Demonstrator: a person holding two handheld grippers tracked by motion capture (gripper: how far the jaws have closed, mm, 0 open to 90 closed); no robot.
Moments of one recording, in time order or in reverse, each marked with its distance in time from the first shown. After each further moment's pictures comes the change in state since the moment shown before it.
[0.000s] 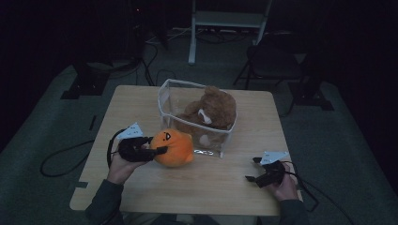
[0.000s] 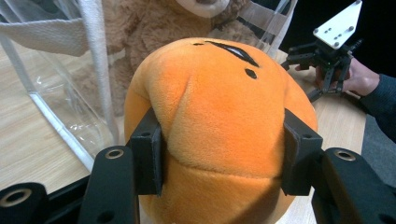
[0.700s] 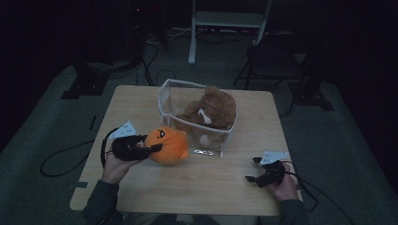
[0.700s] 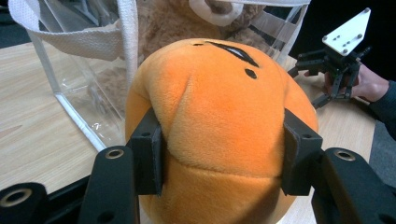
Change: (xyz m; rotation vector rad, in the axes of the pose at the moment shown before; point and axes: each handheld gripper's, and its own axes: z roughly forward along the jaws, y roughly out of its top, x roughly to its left) left arm 0.005 0.001 -0.015 -0.020 0.040 -0.004; right arm 0.000 0.000 0.000 0.000 0.000 0.000
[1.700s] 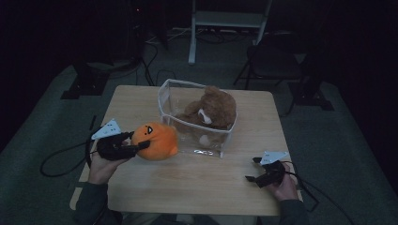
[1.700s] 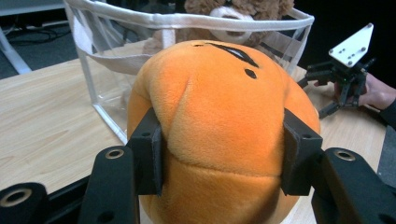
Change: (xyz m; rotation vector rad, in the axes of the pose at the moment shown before) left arm 0.006 0.004 -0.038 -0.052 0.060 0.019; right arm 0.000 0.000 0.000 -0.001 0.000 0.000
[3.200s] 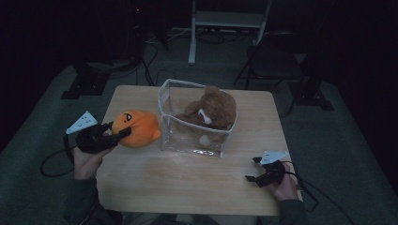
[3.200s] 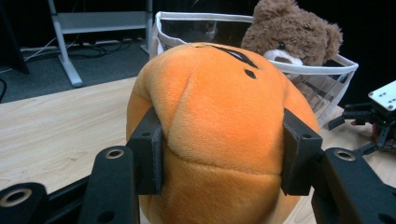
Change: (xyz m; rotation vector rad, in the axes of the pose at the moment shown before) left arm 0.032 0.003 -0.036 -0.110 0.140 -0.085; right arm 0.000 0.000 0.000 0.000 -0.005 0.005
